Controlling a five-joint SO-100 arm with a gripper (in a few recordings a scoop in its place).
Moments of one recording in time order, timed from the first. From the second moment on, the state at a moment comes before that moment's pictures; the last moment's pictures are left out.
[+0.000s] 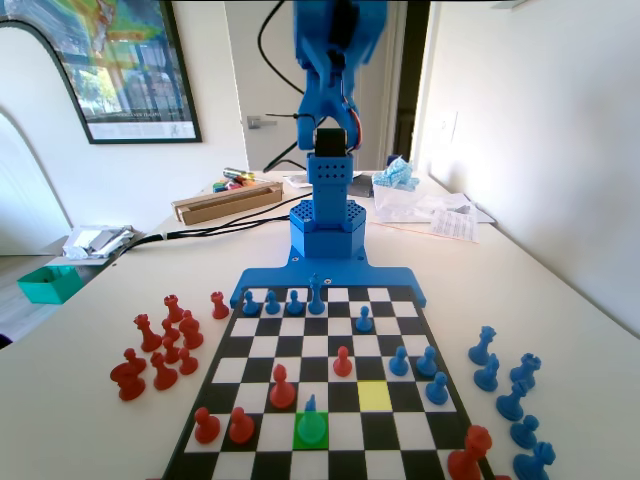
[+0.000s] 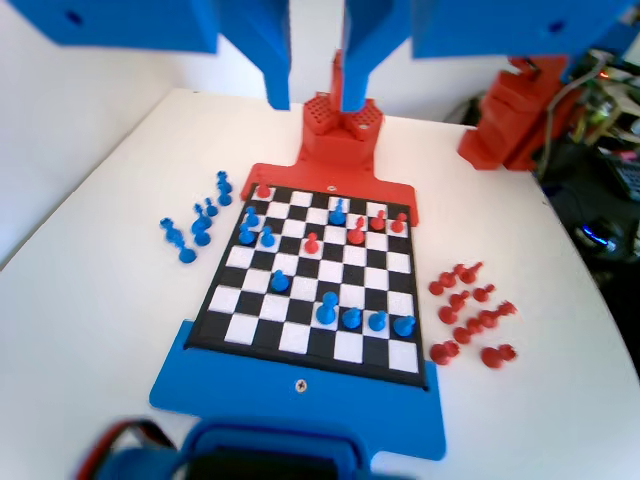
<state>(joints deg) -1.8 149.9 108.8 100.5 -97.8</state>
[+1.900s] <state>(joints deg) 1.8 174.9 124.5 91.1 -100.2</state>
